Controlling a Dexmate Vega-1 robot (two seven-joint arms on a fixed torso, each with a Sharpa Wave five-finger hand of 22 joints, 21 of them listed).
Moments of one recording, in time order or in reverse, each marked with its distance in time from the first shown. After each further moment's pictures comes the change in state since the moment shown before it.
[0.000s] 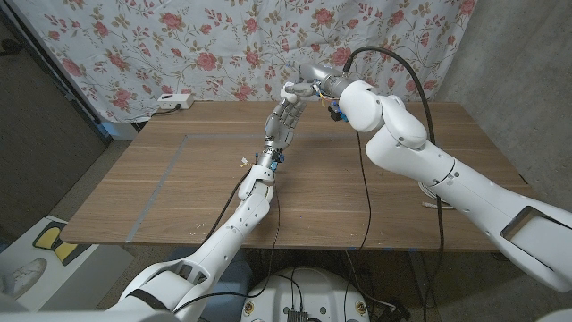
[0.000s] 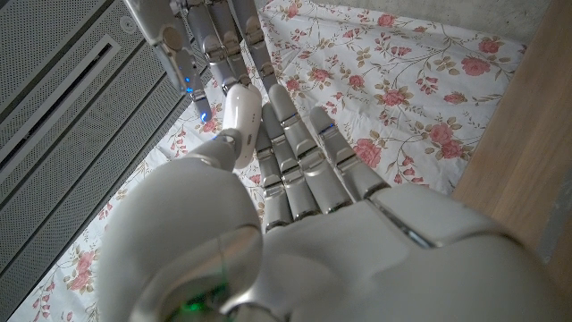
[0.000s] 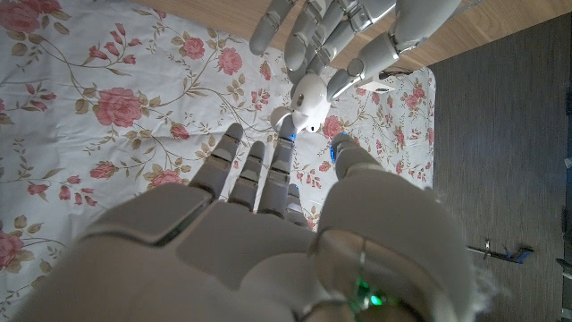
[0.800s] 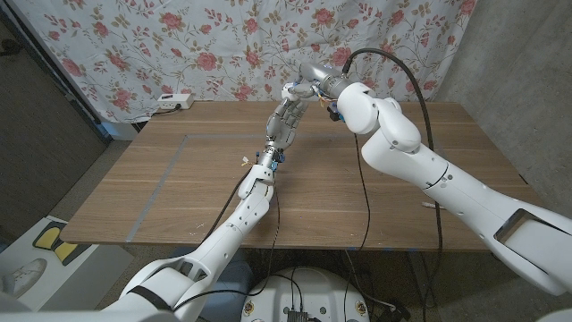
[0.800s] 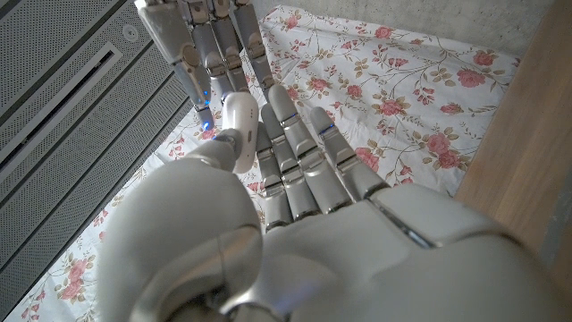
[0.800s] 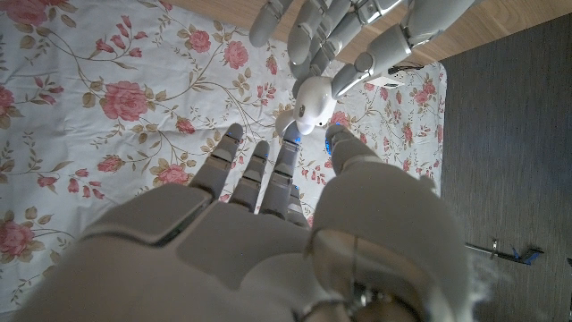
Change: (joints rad) left arm -0.016 -0.001 0.003 0.023 -0.006 0.018 -0.042; left_hand -0.004 0.004 0.000 0.000 -0.001 0.000 0.000 0.000 0.000 0.005 -0.005 -0.008 0.004 0.000 0.000 0.000 0.000 -0.007 0.000 0.015 -0.005; right arm -0.014 0.028 -0.004 0.035 -0.032 0.015 -0.002; right_hand 0.086 -0.007 0.014 -0.025 -0.005 0.003 -0.006 -0.012 0.000 -0.031 -0.041 0.082 0.098 0.012 -0.034 0.003 0.023 0.000 0.000 0.000 0.000
